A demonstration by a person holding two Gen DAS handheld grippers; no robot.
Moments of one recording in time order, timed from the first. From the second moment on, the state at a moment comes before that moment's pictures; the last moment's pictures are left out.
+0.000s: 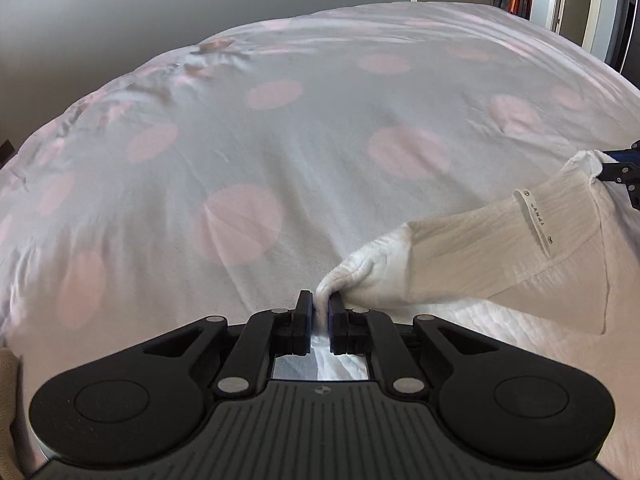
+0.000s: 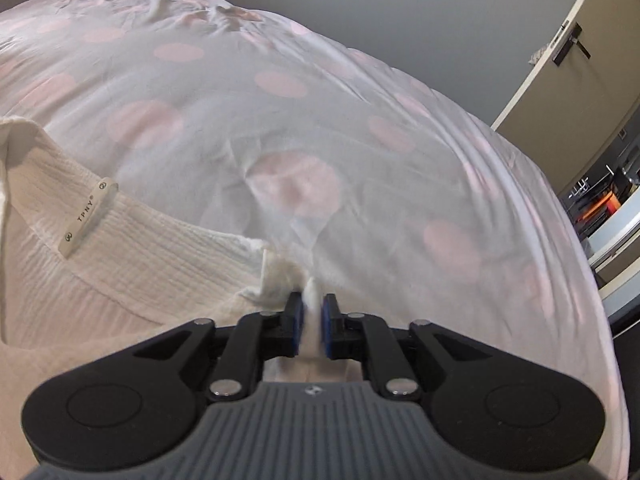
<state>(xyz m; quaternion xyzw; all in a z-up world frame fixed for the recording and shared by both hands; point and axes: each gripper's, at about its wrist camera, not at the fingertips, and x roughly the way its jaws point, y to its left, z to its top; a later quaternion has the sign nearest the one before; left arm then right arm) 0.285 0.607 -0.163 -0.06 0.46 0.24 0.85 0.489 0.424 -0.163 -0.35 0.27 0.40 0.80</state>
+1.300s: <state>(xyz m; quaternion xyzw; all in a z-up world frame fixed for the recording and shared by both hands) 0.032 0.348 -0.069 -0.18 0.43 0.30 0.83 0.342 -0.022 -0.109 -0.09 0.47 0.38 0.79</state>
